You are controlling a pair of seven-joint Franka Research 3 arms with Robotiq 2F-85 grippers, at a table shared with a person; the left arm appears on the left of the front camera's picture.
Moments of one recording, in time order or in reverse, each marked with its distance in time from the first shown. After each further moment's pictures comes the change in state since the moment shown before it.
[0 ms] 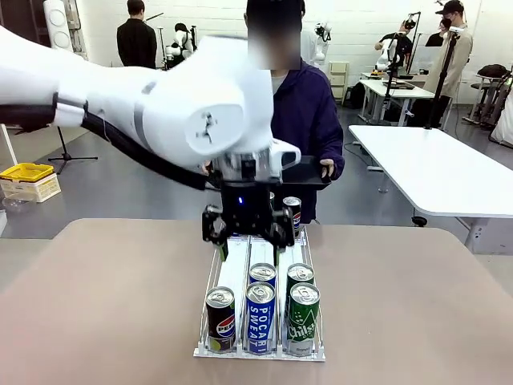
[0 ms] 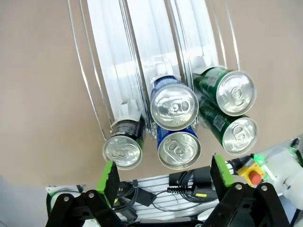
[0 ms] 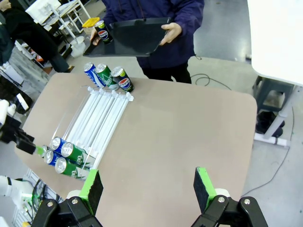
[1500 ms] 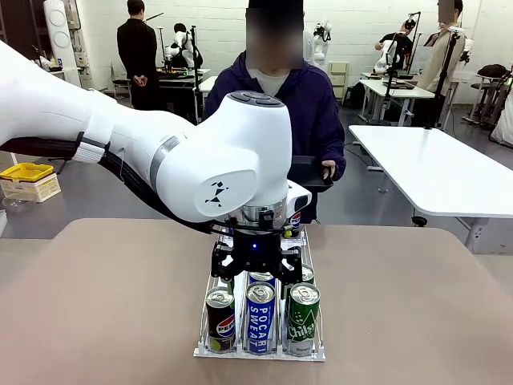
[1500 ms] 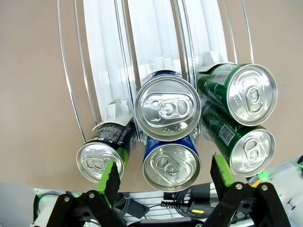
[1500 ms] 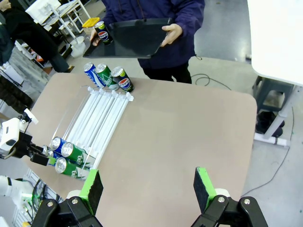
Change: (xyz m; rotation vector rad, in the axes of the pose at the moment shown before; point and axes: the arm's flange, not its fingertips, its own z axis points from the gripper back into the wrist) left arm -0.021 -0.018 -0.048 0.035 -0.045 0.057; right arm 0.000 0.000 0.000 0.000 0.000 0.000
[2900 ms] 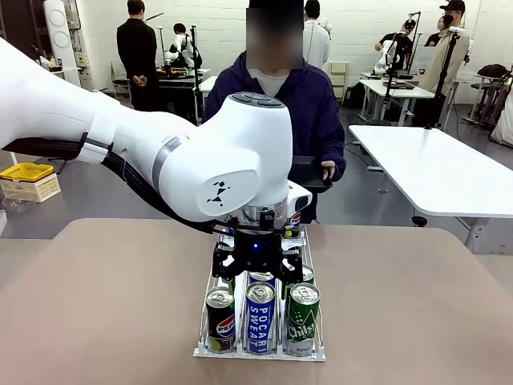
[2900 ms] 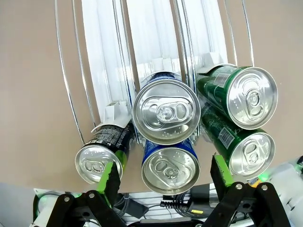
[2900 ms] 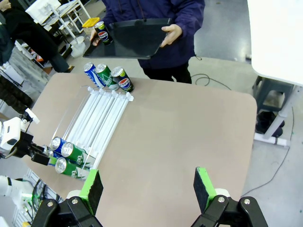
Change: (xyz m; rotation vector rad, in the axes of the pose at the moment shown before) left arm 0.003 -0.001 -0.003 -0.001 0.007 0.002; right arm 0.000 0.000 0.000 0.000 0.000 0.000
